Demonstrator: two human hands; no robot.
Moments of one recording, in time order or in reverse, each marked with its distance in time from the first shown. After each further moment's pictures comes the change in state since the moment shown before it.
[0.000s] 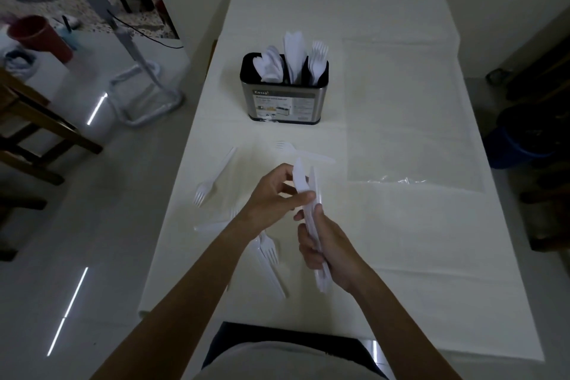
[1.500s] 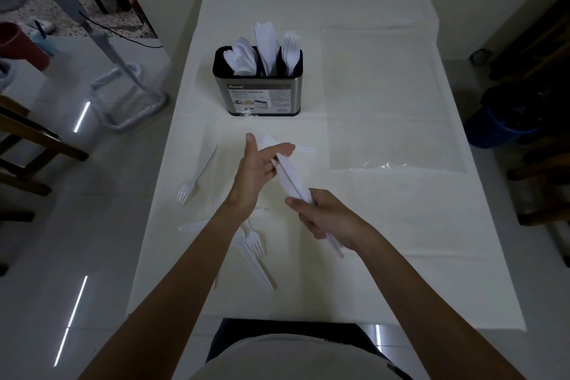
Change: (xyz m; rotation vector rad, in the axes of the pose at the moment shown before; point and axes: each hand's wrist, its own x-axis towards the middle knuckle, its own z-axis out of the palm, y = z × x) left_hand 0.020 0.013 0.011 -0.248 0.051 -0.060; right_hand 0.008 -0.038 -0.029 -0.344 0.026 0.072
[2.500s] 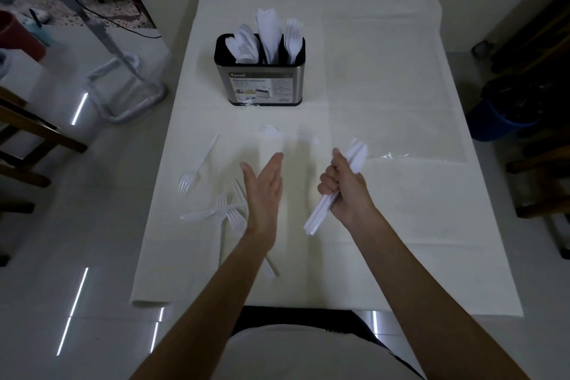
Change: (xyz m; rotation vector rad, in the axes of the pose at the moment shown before) left_hand -0.036 -0.038 0.027 -0.480 0.090 -0.057; right_hand 0.021 0.004 -0.009 0.947 0.398 -0.096
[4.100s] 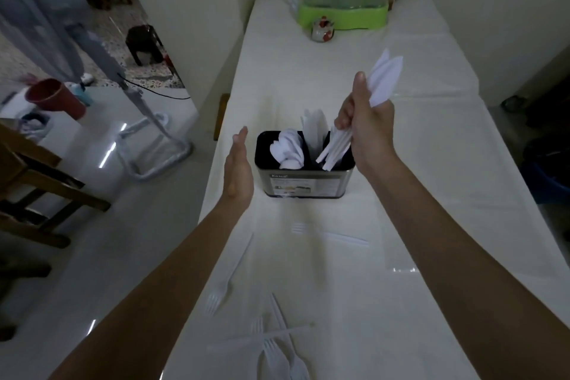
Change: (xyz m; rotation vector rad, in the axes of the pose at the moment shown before) left_hand 0.208 0.172 -0.049 0.440 0.219 0.422; right_hand 0.114 -0.118 0.204 -0.236 -0.160 -0.647
